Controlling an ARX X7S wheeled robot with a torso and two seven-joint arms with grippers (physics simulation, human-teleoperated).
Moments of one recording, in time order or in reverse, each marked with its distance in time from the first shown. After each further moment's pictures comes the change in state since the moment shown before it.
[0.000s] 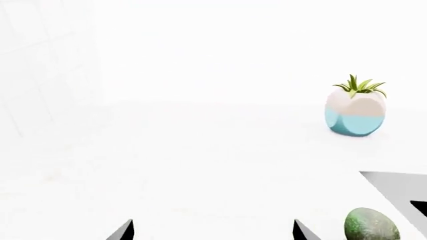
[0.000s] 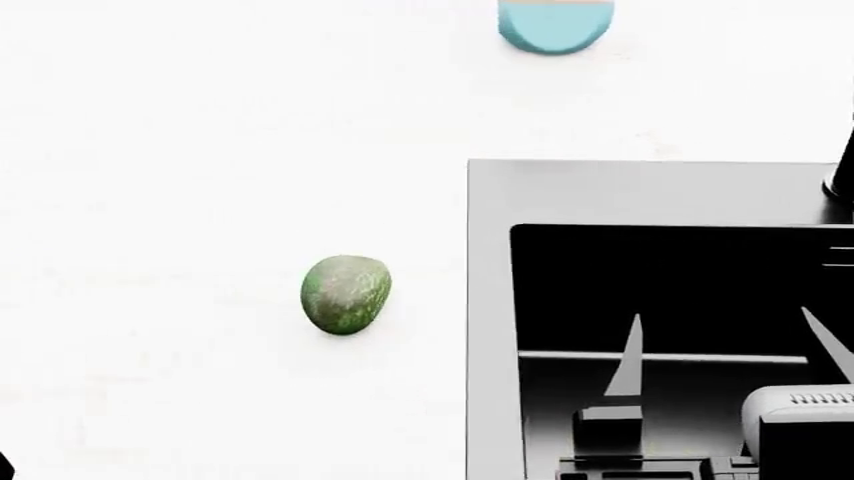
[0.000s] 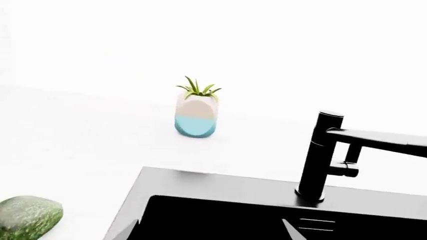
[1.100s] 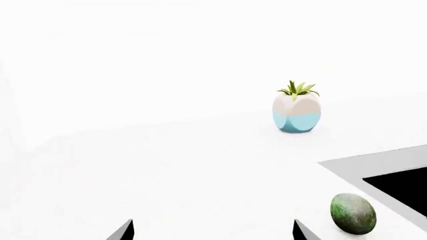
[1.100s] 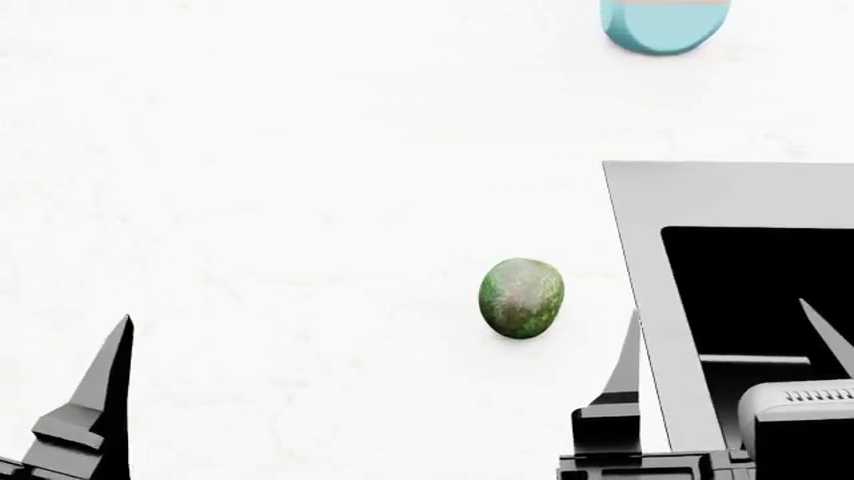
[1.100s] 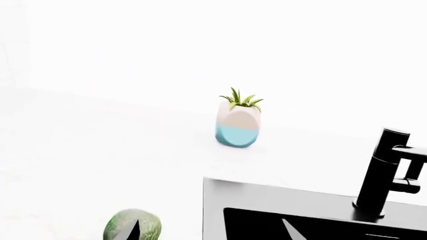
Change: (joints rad) left arm 0.513 0.509 -1.122 0.157 -0.059 -0.901 0.366; right arm 0.044 -0.270 0.099 -0.088 -0.433 0.233 -0.429
